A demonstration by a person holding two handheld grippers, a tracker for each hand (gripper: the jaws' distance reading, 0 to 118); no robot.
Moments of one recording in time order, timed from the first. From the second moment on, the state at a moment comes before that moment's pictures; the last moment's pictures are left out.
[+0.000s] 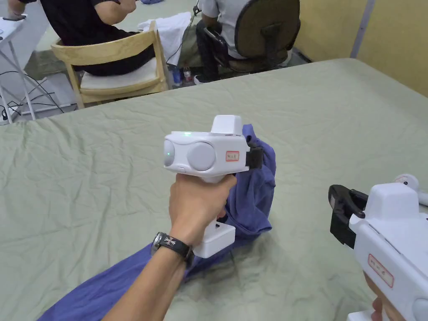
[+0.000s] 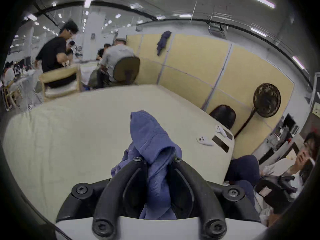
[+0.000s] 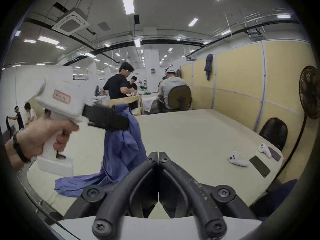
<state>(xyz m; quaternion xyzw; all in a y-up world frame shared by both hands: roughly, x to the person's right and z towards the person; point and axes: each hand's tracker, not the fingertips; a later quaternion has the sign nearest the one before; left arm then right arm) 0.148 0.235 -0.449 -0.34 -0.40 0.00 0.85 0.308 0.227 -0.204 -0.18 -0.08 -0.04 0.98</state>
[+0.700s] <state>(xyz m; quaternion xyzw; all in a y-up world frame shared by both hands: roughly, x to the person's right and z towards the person) 0.143 0.126 -0.420 -0.41 -0.40 -0.02 0.82 0.309 0.191 -0.217 -0.23 -0.08 -0.06 0.97</state>
